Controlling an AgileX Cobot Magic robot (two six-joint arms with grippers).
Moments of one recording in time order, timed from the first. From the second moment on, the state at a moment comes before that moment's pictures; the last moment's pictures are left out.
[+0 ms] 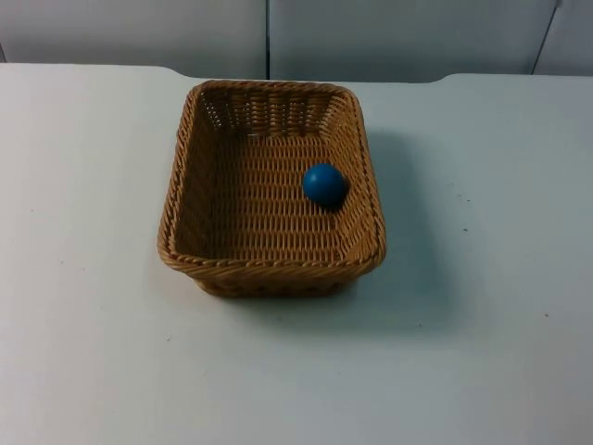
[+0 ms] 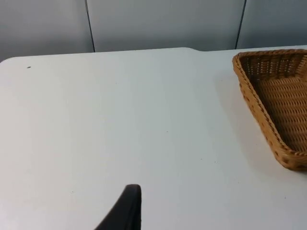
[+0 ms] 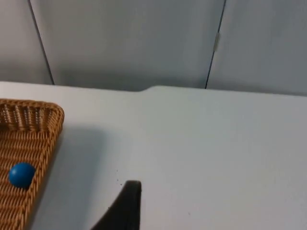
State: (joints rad) right arm 0.12 0.68 -0.82 -0.13 0.66 0.05; left arm -0.10 0.01 -0.54 0.03 1.02 -0.03
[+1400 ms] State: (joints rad) right arm 0.12 0.00 -0.52 0.03 1.08 -0.06; left arm -0.11 0.00 -0.52 0.00 1.08 0.05
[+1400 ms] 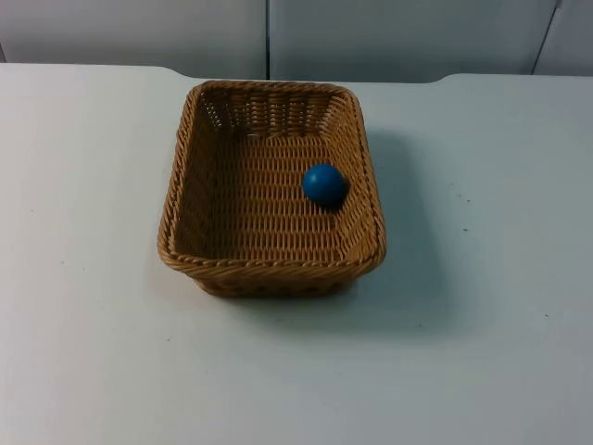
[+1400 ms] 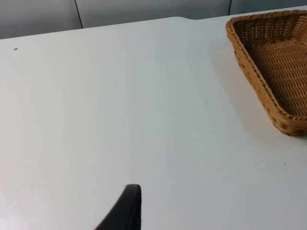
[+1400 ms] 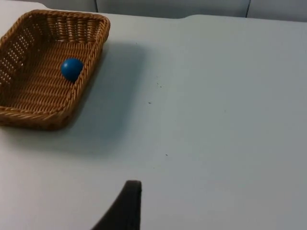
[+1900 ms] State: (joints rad) right arm 0.12 0.00 -0.52 -0.03 1.08 0.02; left arm -0.11 0.00 -0.52 0.01 1.08 0.04
